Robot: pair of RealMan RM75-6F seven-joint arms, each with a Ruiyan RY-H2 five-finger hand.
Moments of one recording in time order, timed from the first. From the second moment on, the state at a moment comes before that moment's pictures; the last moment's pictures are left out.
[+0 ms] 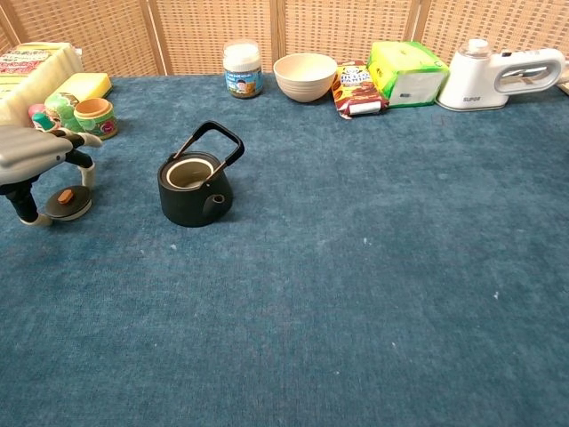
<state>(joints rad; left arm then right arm) -0.60 -1.49 -0.09 -1.39 1.01 0.98 0.64 0.05 -1.06 0.09 -1.67 -1.37 1.43 0.03</state>
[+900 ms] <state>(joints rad) -0.59 -1.34 -0.12 -1.63 1.07 1.06 0.56 0.05 -1.06 0.09 -1.67 -1.37 1.41 0.02</state>
